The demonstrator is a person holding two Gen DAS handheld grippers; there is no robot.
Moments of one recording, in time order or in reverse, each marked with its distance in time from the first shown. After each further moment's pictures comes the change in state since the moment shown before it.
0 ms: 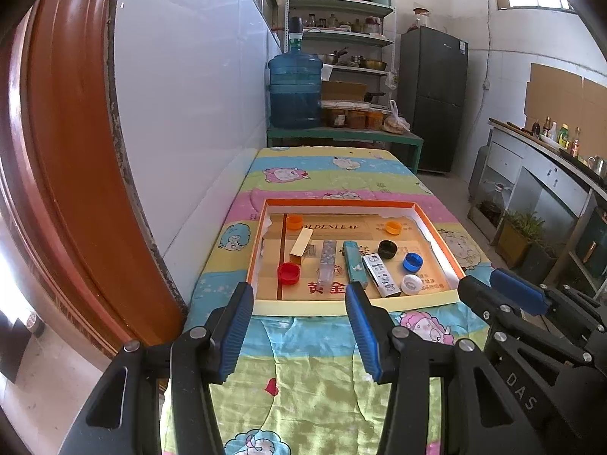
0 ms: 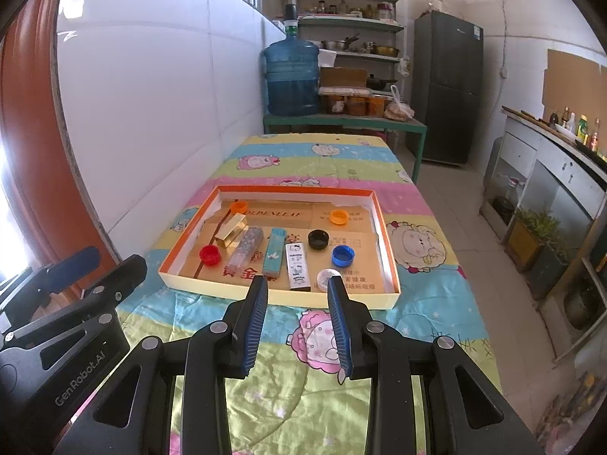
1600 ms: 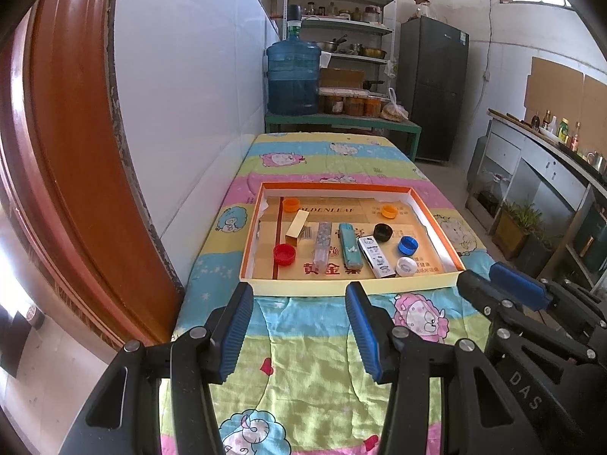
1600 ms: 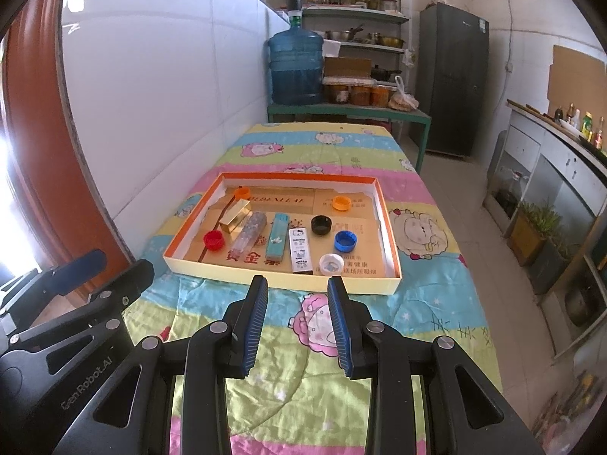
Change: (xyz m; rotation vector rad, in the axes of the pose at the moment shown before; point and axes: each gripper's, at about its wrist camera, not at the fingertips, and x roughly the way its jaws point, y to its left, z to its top) left arm -0.003 -0.004 -0.009 0.001 0.048 -0.006; right arm -0.012 -0.002 -0.008 -0.009 0.020 0.011
